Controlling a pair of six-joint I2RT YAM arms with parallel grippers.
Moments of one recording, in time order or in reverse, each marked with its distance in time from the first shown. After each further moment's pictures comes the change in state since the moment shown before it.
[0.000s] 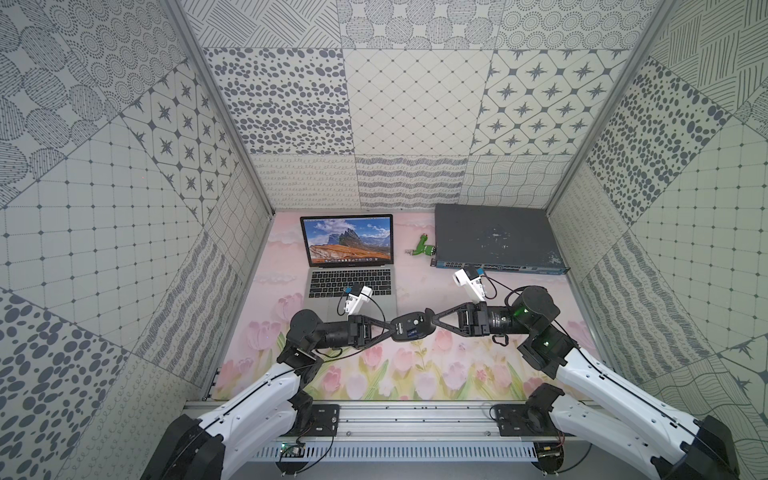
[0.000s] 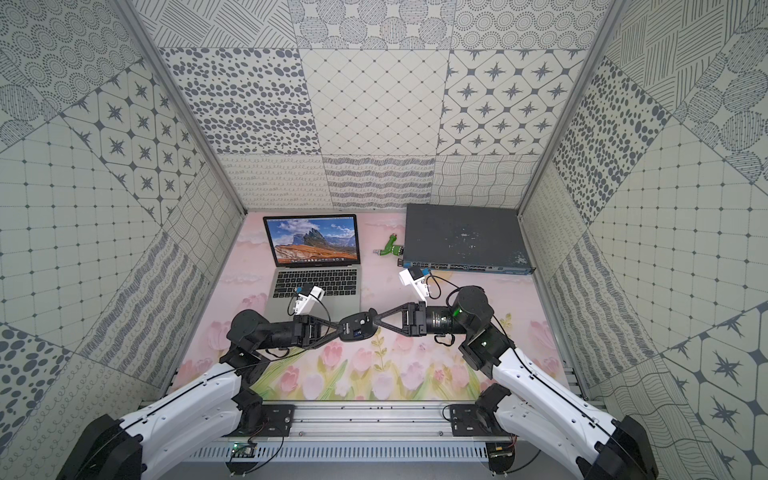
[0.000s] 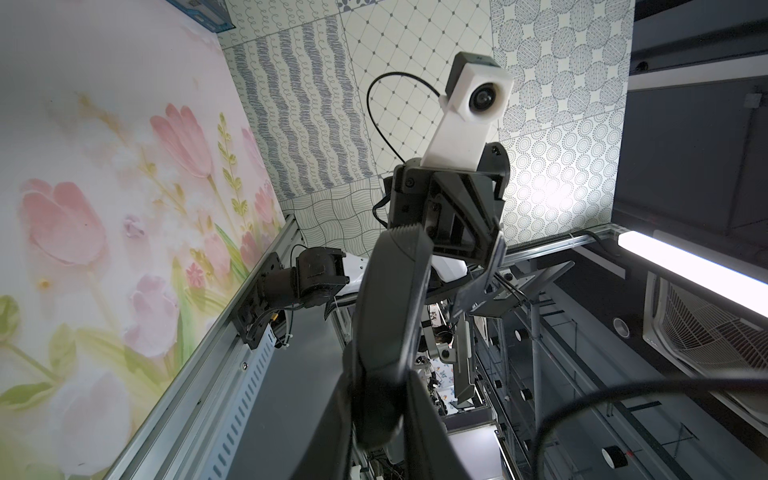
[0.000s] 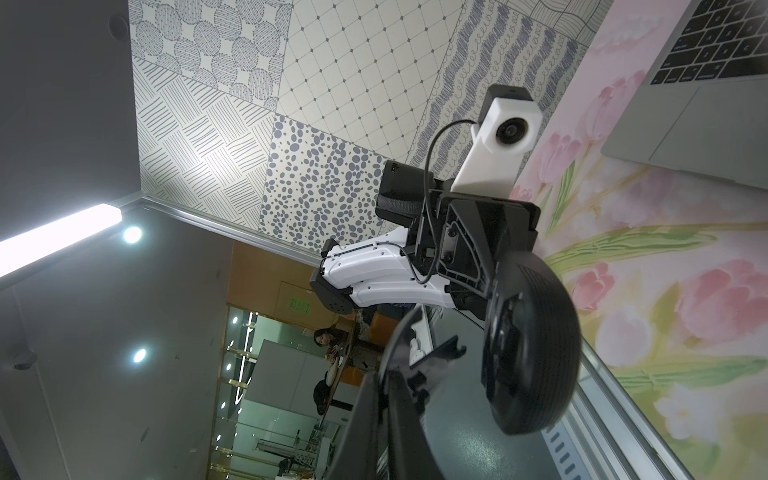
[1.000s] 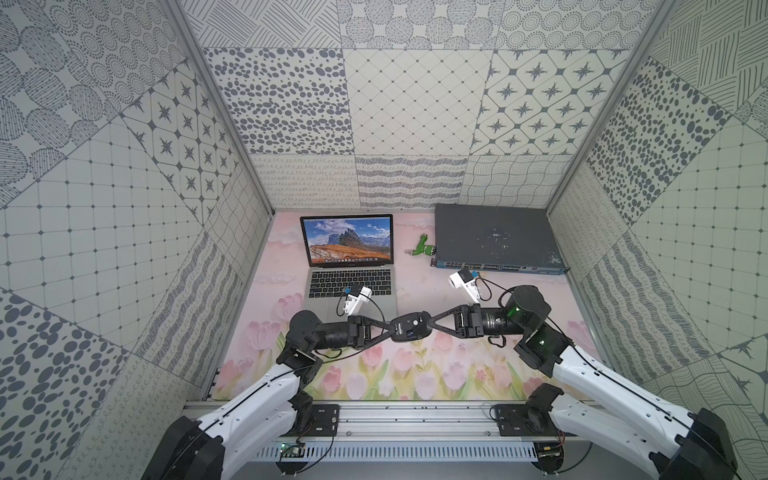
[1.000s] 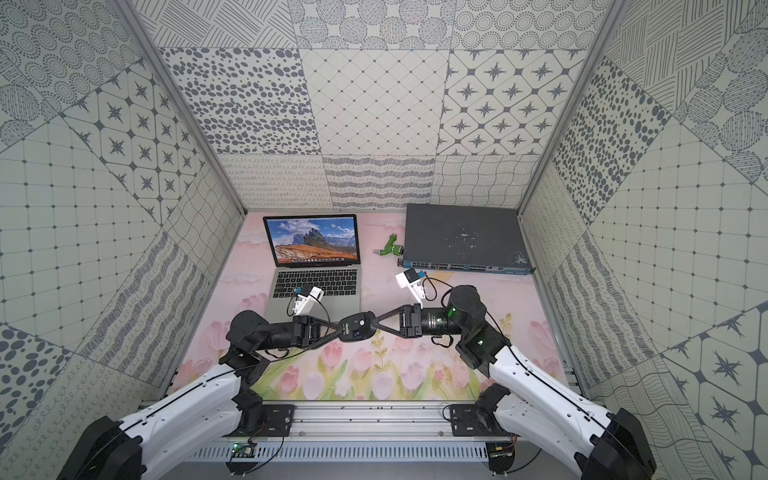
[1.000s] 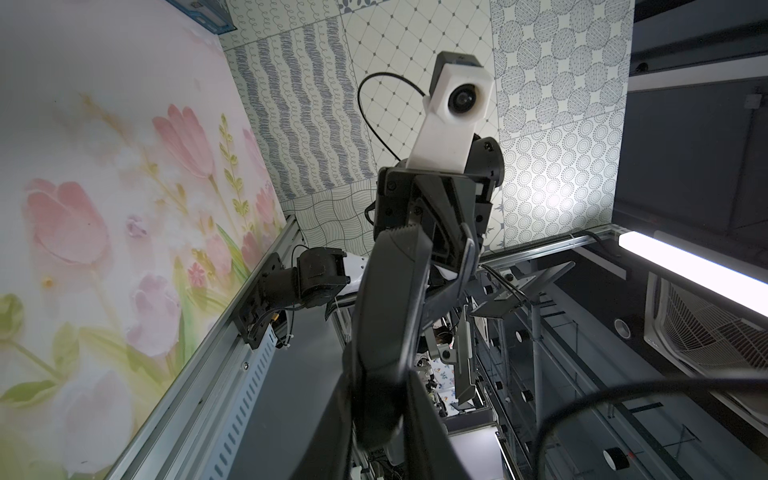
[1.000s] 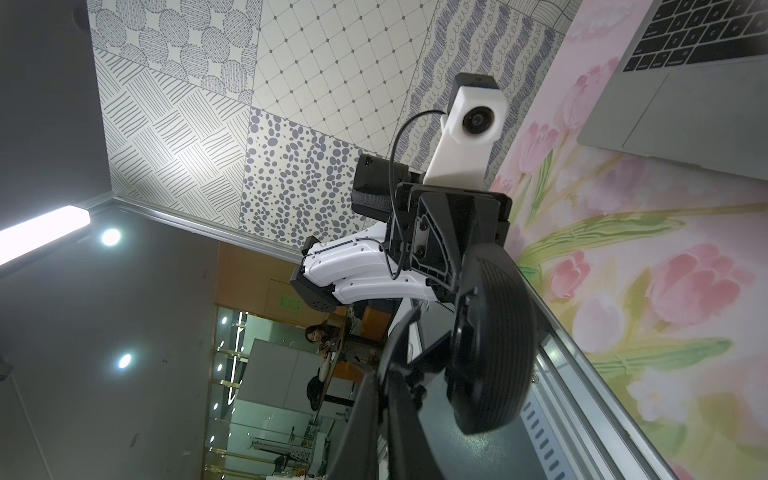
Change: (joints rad) left arm 0.005 -0.009 -0.007 -0.001 0.000 0.000; right arm 0.006 0.031 -0.005 -0.045 0.007 -0.058
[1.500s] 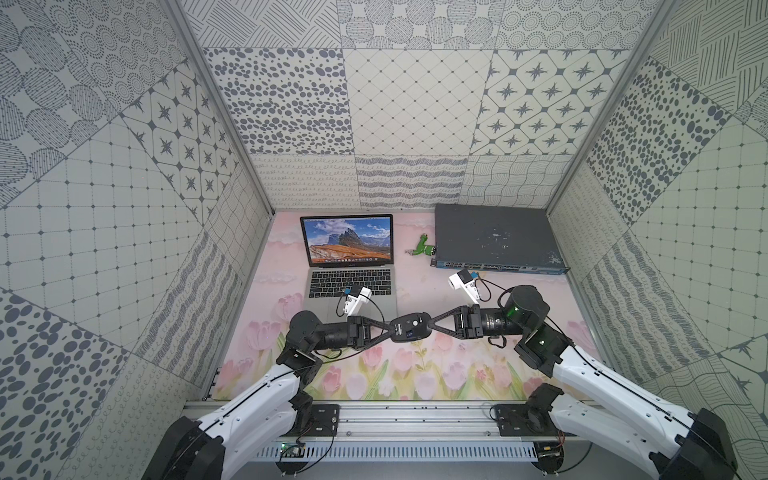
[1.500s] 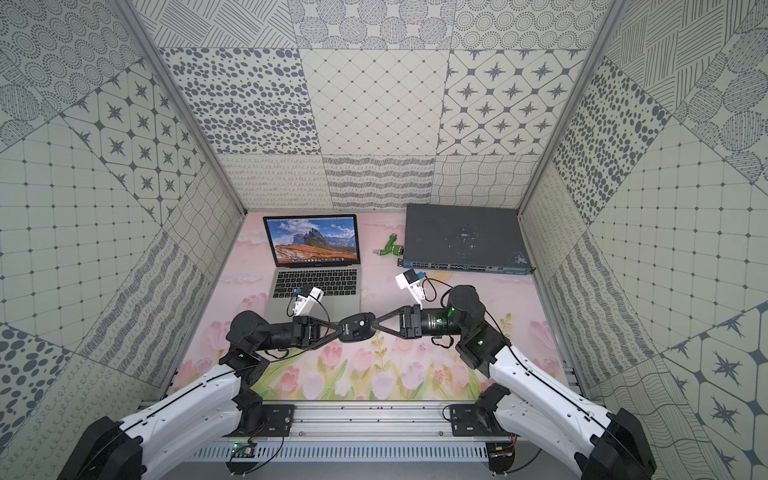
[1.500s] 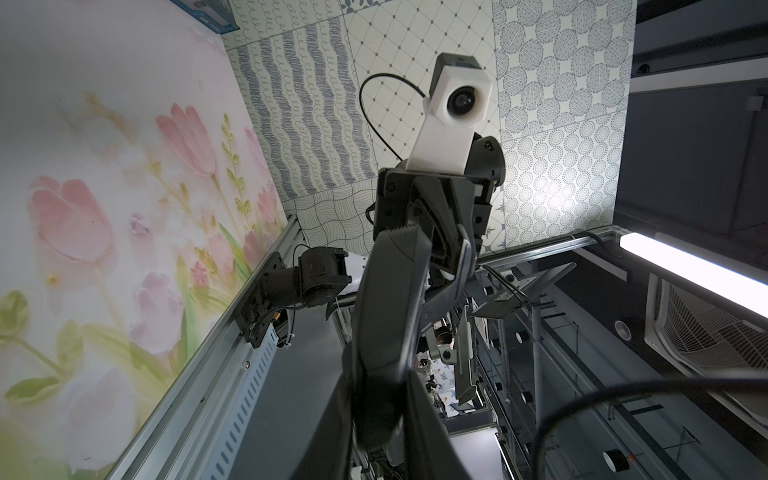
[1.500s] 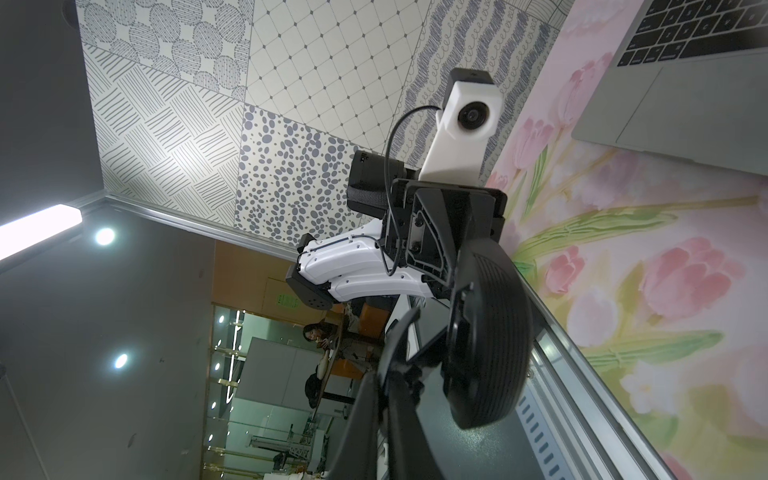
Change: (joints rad) left arm 0.003 -0.001 -0.006 0.000 0.002 0.000; right arm 0.000 0.000 0.000 -0.026 -0.007 -0.017
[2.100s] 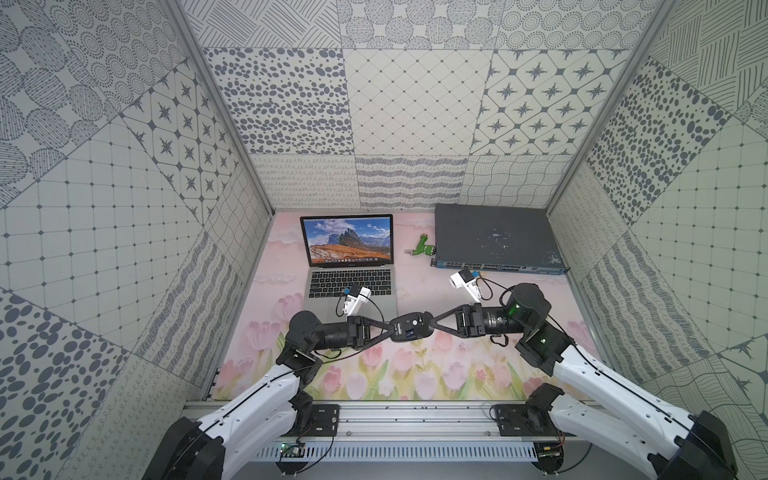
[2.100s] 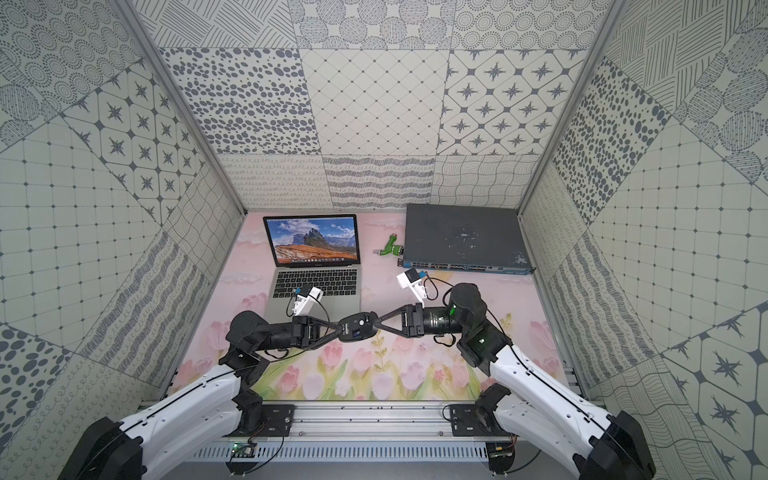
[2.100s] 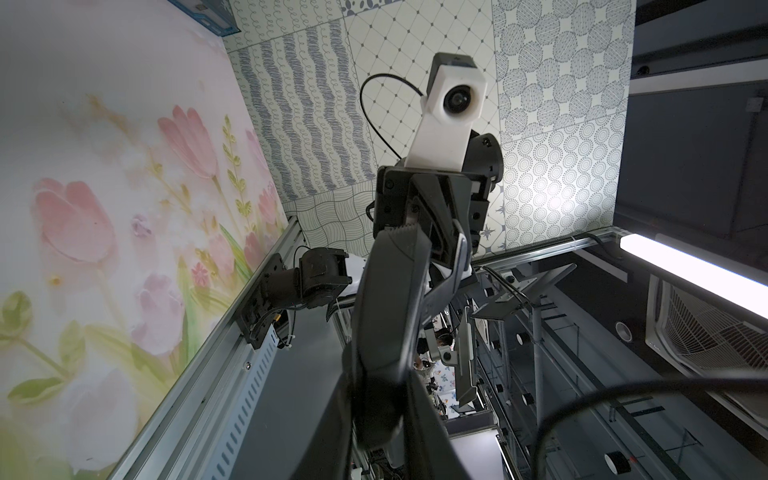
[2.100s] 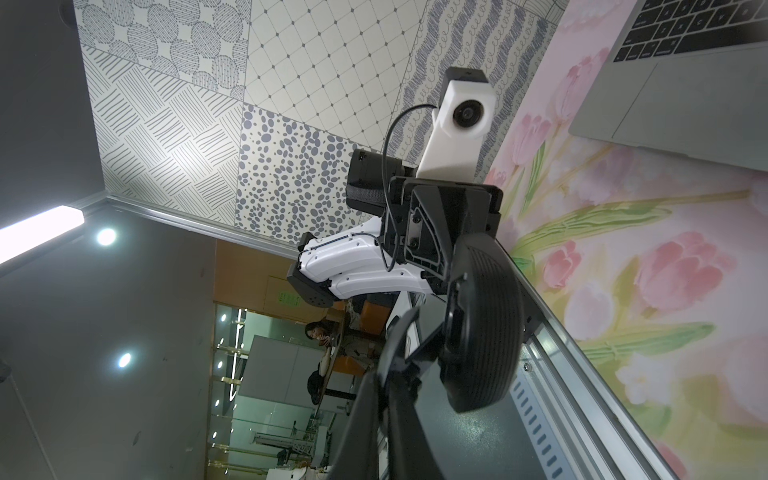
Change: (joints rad) left arm 0.004 -0.003 -0.002 0.000 0.002 0.000; right arm -0.037 0.000 0.008 -0.018 -0.040 -0.001
